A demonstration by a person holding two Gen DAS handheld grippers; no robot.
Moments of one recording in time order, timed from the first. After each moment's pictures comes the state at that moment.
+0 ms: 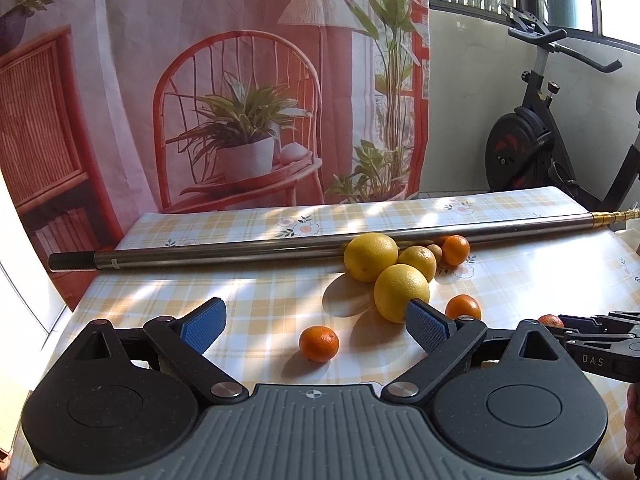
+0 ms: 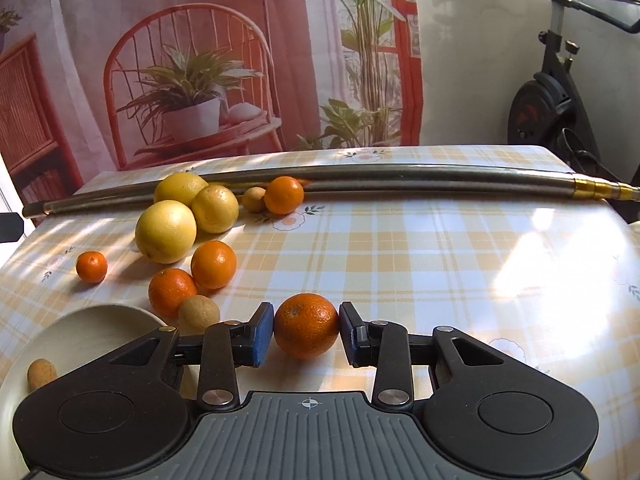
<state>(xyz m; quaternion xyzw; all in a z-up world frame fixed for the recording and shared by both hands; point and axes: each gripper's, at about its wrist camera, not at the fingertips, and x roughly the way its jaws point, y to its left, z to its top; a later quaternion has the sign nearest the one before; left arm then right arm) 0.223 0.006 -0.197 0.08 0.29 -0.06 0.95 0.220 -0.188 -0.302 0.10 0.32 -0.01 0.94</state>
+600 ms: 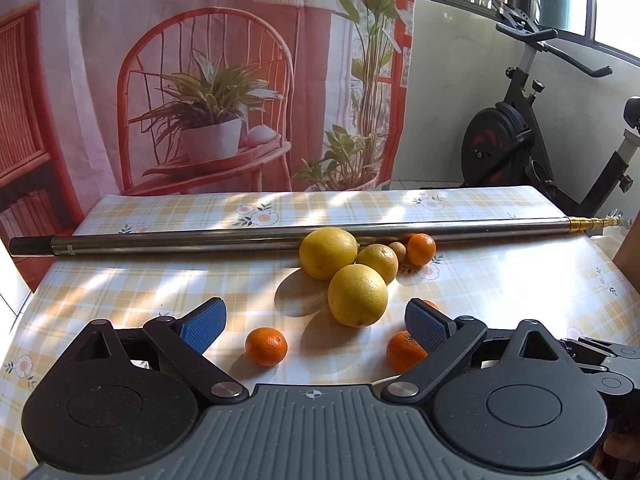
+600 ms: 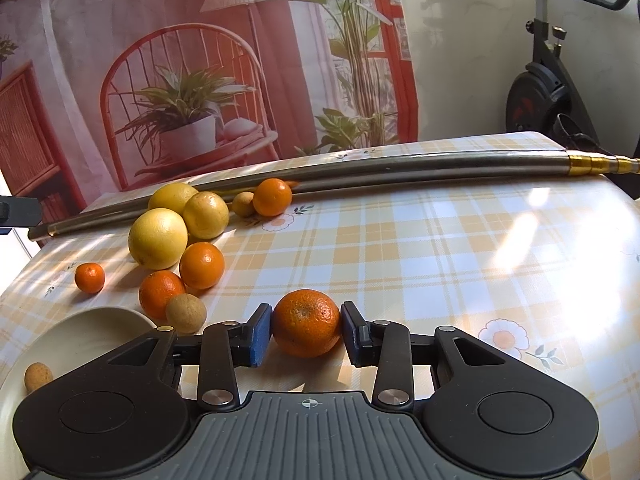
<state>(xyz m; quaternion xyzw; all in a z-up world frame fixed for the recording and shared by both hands) 0.245 -0.013 -0.204 0.04 0.33 -0.10 0.94 0.209 -0.202 -0.318 0.14 0.29 0.00 0.95</state>
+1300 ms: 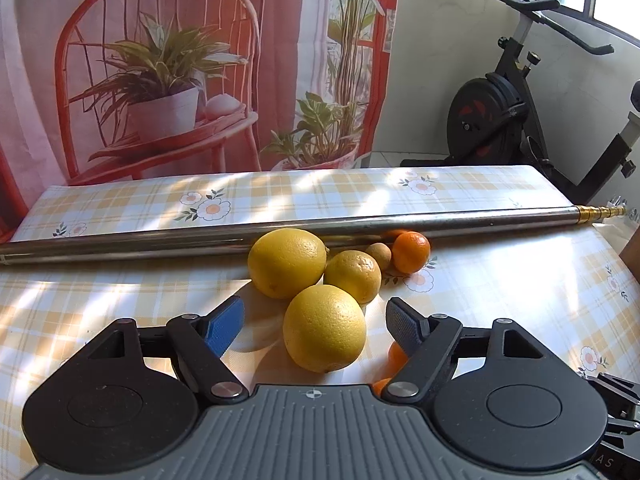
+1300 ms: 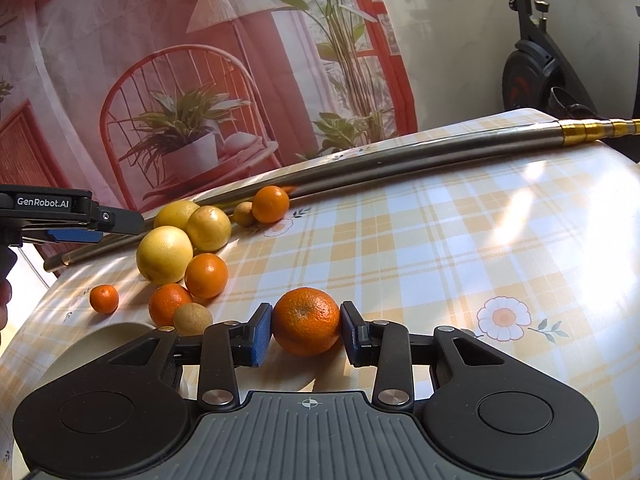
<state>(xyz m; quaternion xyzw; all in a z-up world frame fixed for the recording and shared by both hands) 0.320 -0.046 -0.241 0.04 0.38 -0.13 0.92 0.201 -0.215 -0.325 0.19 0.27 0.01 0.94</state>
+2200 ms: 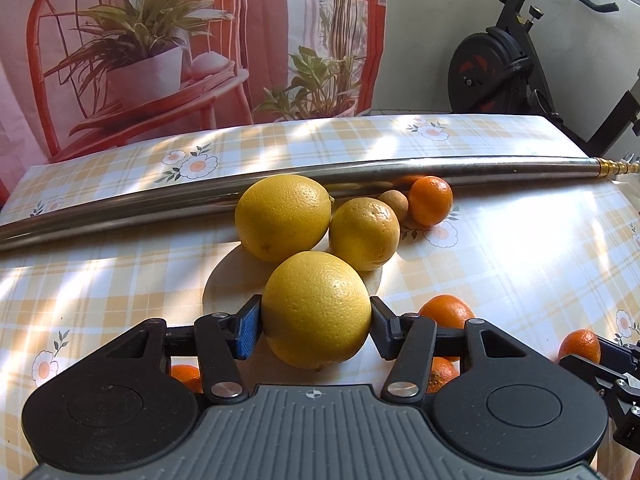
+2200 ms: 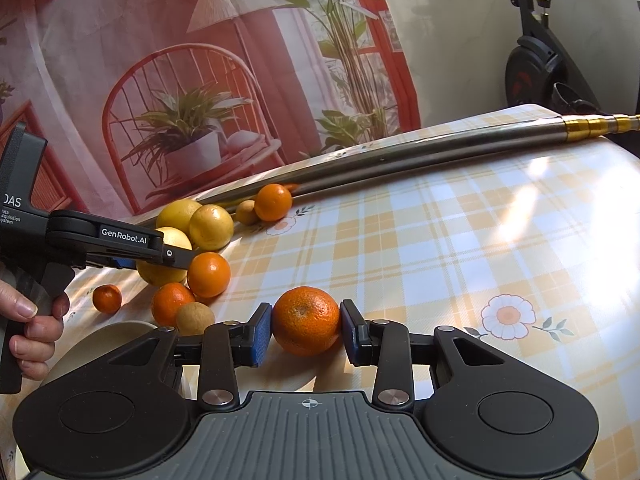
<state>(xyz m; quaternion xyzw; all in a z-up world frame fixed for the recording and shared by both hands) 0.336 -0.050 -0.275 0.08 0.42 -0.13 0.89 0.202 -0.214 -0.325 0.20 0.28 0.01 0.94</state>
